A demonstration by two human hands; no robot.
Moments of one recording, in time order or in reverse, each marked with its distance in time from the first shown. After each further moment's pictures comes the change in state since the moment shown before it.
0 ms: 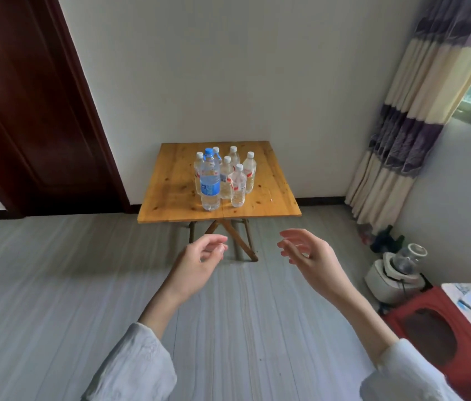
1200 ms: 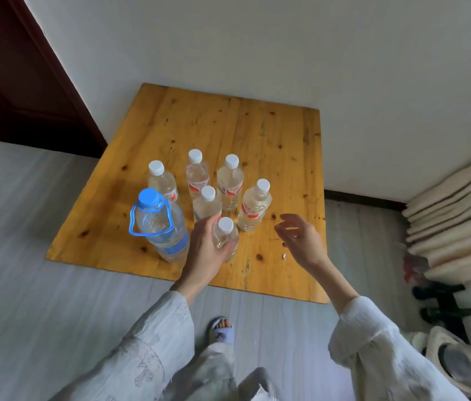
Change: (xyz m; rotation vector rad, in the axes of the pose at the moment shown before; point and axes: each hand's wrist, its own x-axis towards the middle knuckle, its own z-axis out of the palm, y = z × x) left_hand 0.552 -0.190 0.092 0.153 0.322 -0.291; right_hand 0.600 0.243 0.051 -0.102 -0.291 0.271
